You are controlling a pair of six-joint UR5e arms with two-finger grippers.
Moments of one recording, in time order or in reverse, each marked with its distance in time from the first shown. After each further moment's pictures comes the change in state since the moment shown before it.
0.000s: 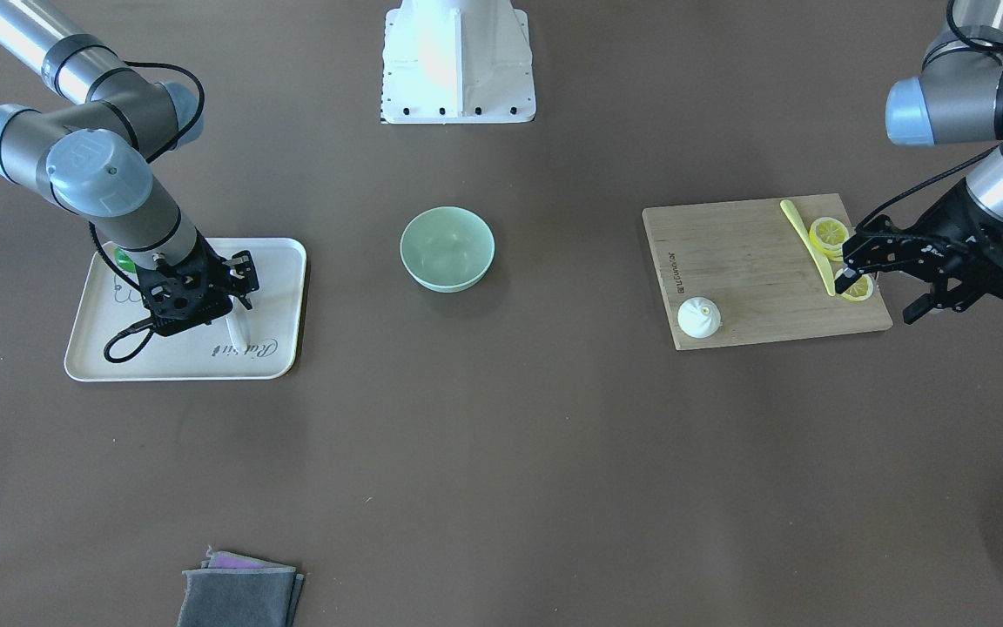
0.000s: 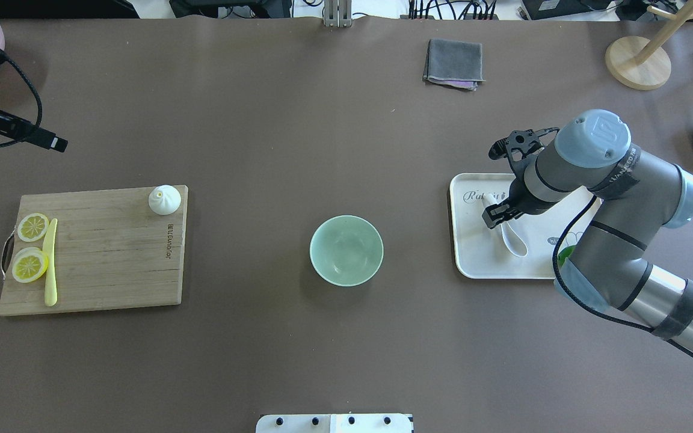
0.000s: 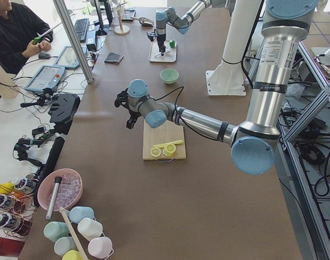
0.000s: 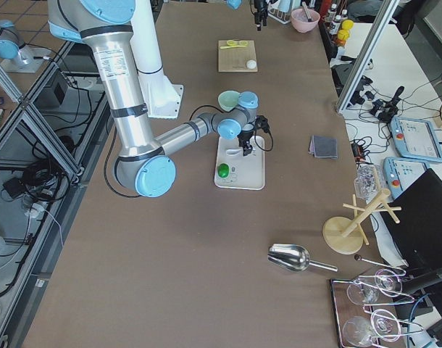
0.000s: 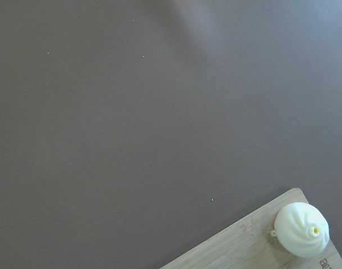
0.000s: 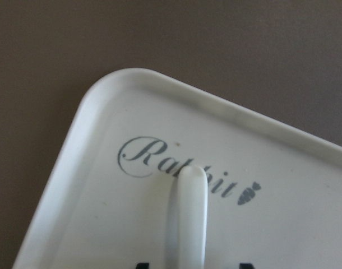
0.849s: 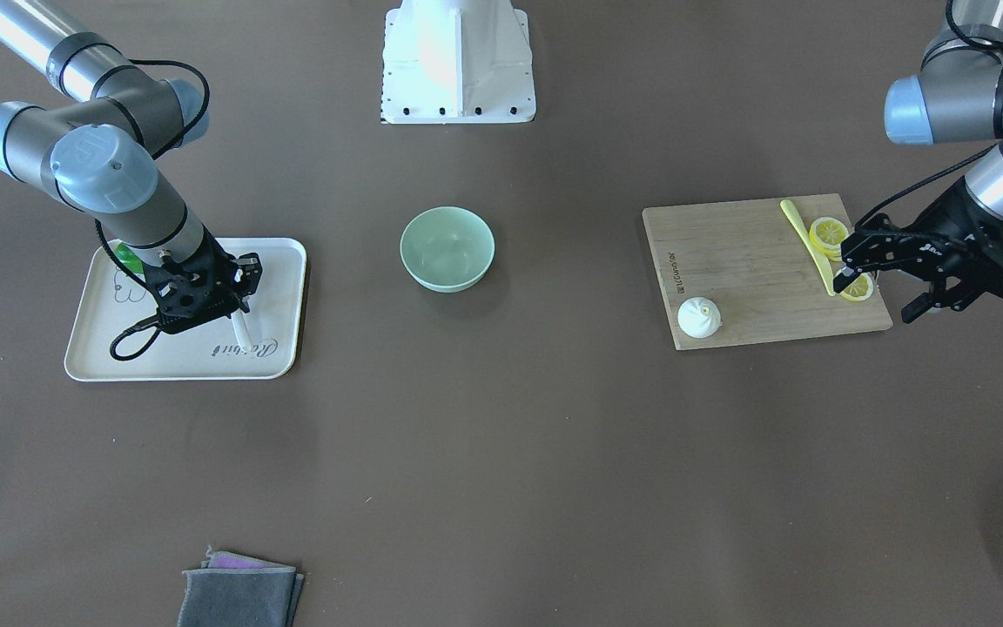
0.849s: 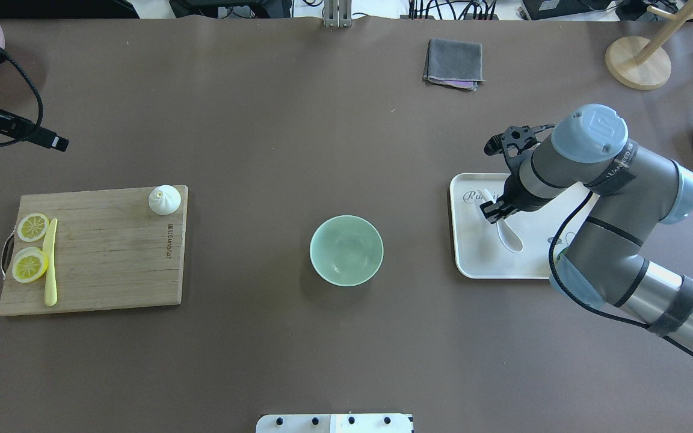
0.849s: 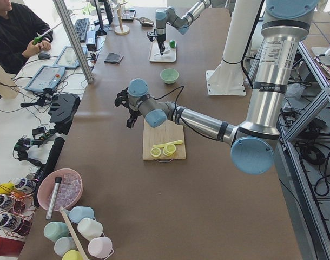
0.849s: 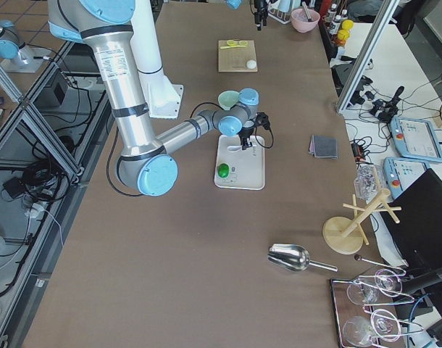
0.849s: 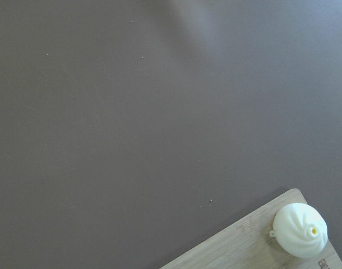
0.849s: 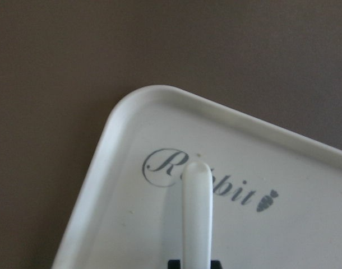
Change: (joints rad) left arm 0.004 -0.005 -0.004 0.002 0.001 -0.005; right arm 0.017 0.034 0.018 -0.021 0.031 0.046
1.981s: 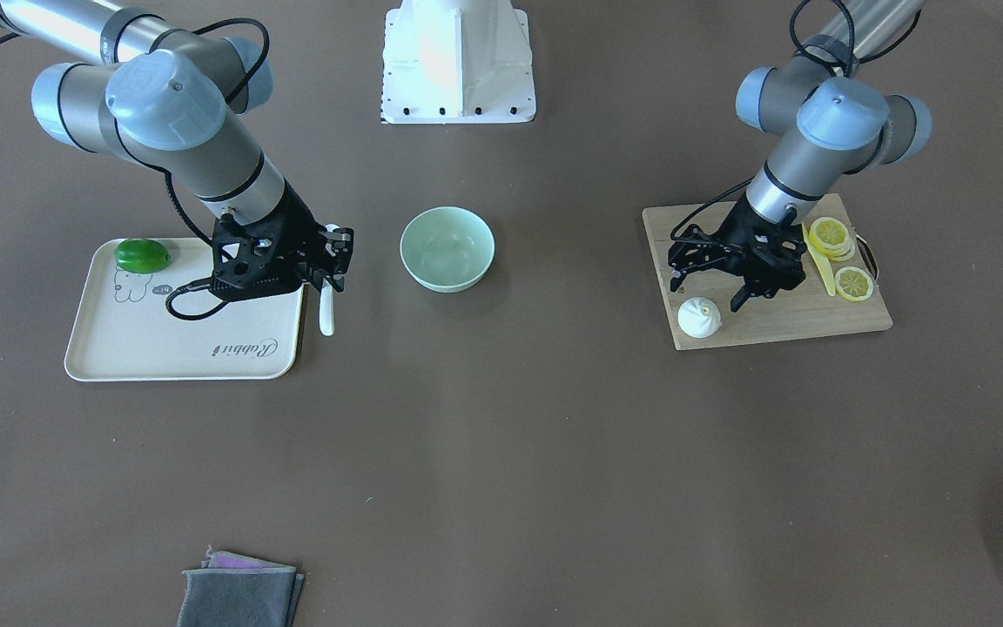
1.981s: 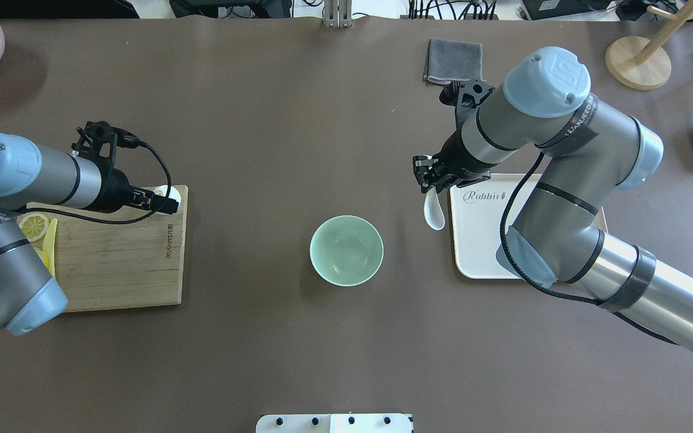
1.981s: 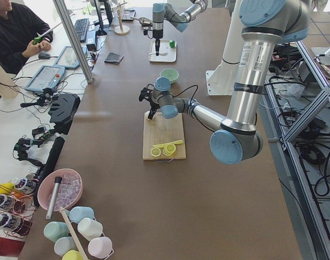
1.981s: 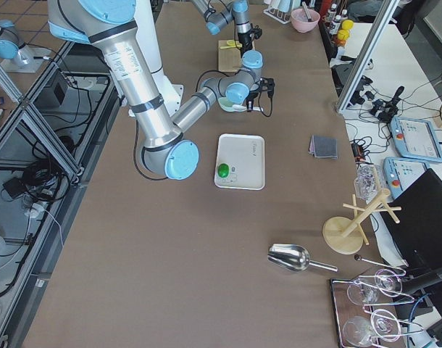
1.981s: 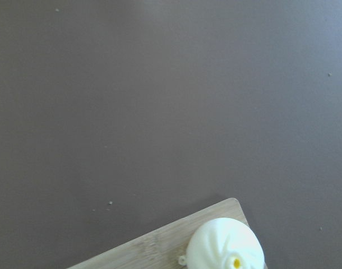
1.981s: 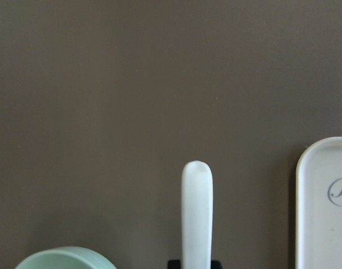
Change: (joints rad) left arm 0.431 -0.054 0.018 -0.129 0.401 -0.404; right arm -0.031 0.201 0.052 -0.053 0.010 0.449
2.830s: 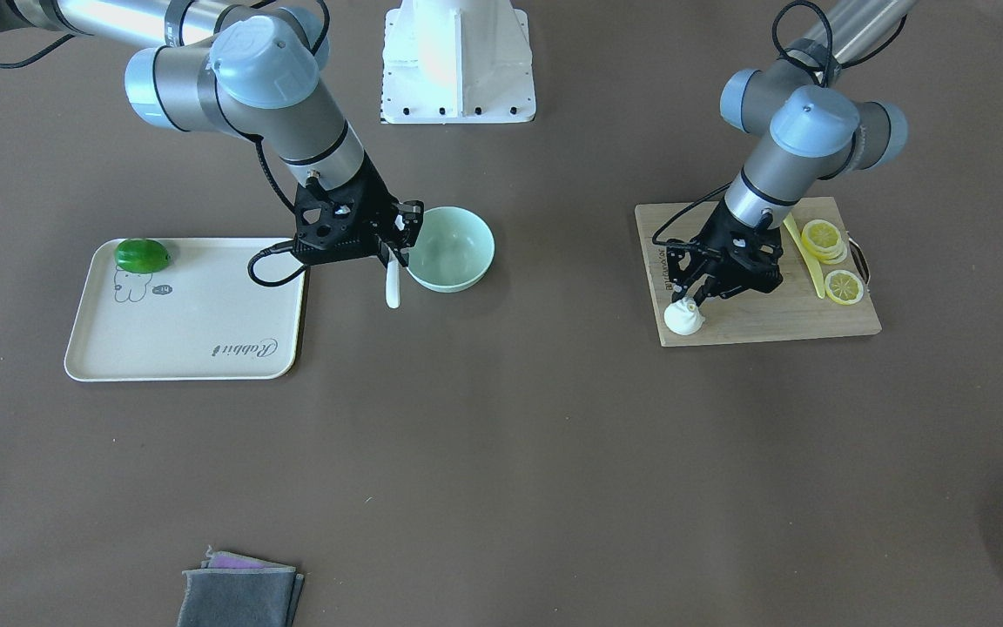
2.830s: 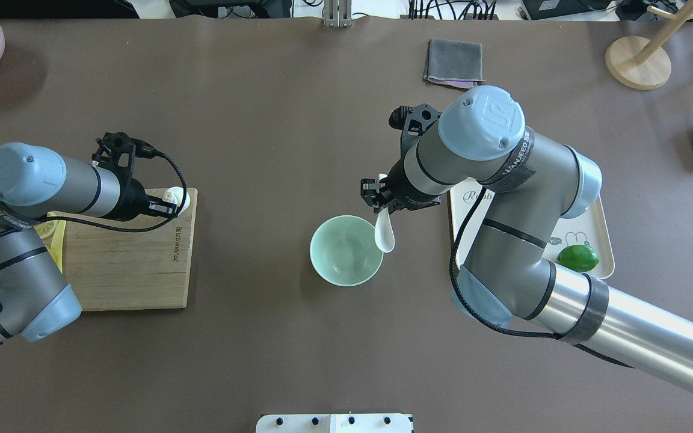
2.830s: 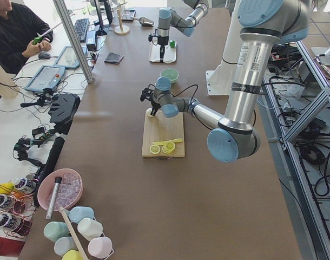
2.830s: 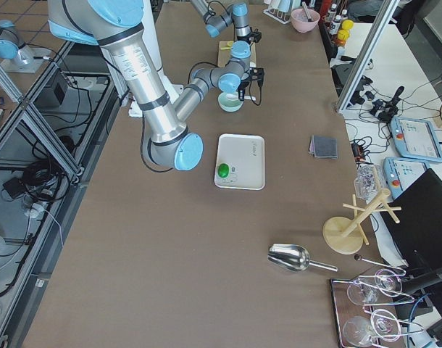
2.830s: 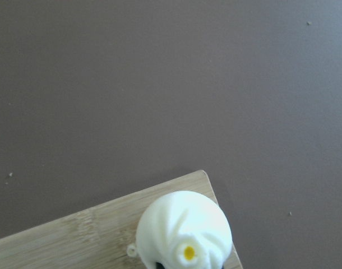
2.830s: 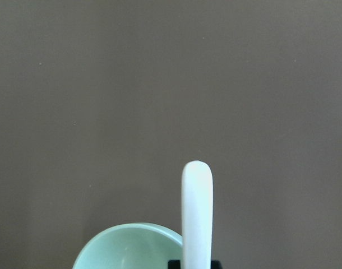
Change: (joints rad) left arm -0.010 -0.013 0.010 0.016 -0.023 -0.008; right arm -0.109 0.068 0.002 0.000 -0.107 0.104
